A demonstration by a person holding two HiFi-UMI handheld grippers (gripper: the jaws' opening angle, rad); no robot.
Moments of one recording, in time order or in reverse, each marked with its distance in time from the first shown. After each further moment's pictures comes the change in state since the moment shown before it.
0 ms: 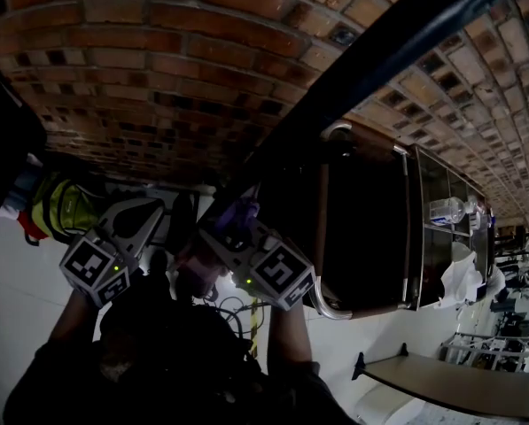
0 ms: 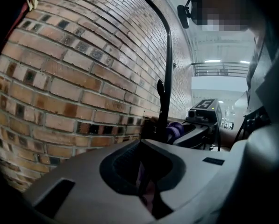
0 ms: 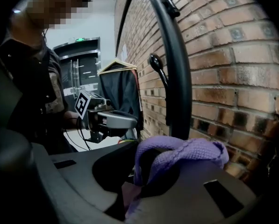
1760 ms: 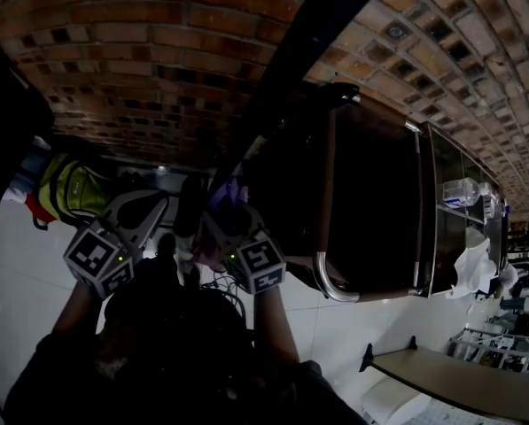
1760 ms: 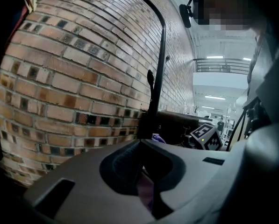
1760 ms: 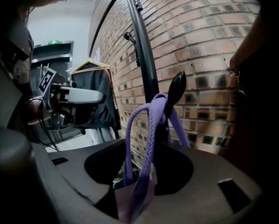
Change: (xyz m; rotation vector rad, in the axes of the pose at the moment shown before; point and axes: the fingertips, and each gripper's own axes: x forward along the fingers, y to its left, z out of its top) left arm -0.007 -0.033 -0.035 0.002 0.047 0.023; right arm 0.005 -0.023 -0.106 0.194 -0.093 -0.324
